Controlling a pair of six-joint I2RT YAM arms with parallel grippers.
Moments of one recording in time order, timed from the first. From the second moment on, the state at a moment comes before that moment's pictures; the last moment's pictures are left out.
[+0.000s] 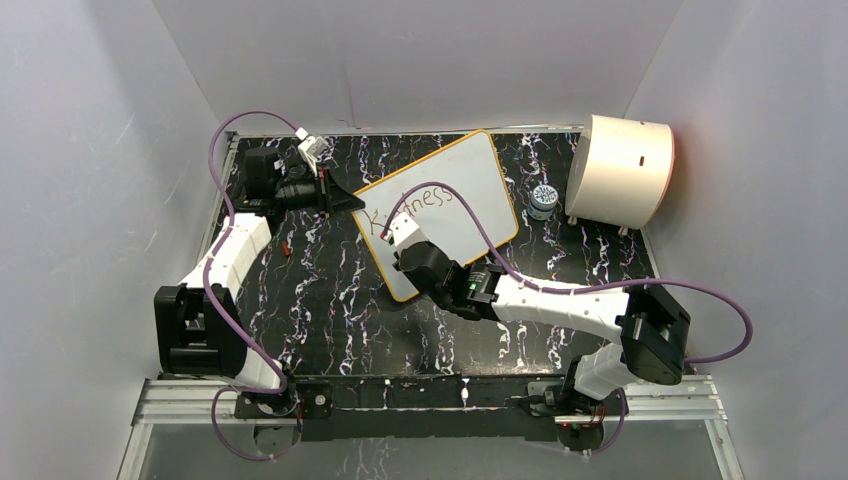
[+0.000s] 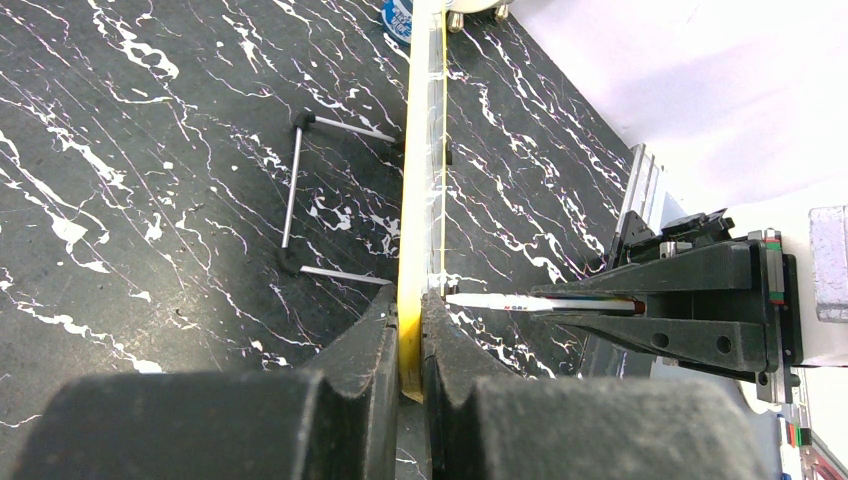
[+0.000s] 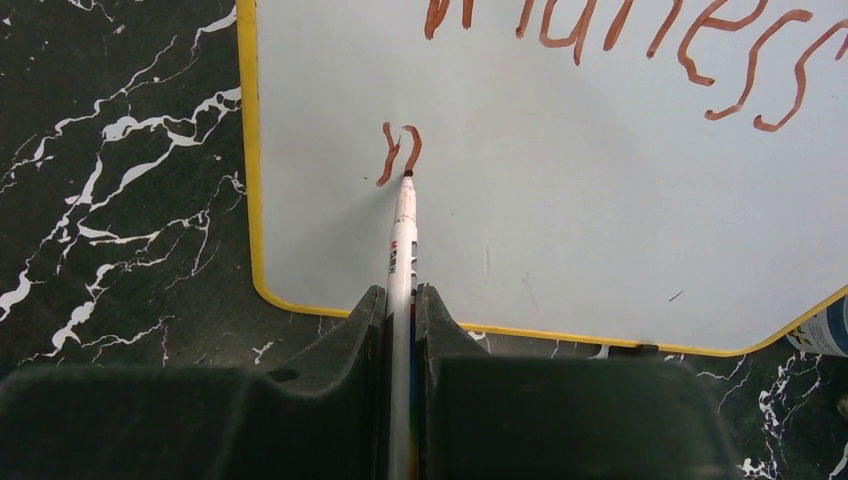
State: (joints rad) left arm -0.05 1.46 1.08 -0.17 1.06 -0.08; right arm 1.19 1.47 1.05 -0.21 0.54 0.09
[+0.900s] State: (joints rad) left arm -0.05 1.46 1.08 -0.17 1.06 -0.08; right arm 1.18 1.47 1.05 -0.16 0.56 0.07
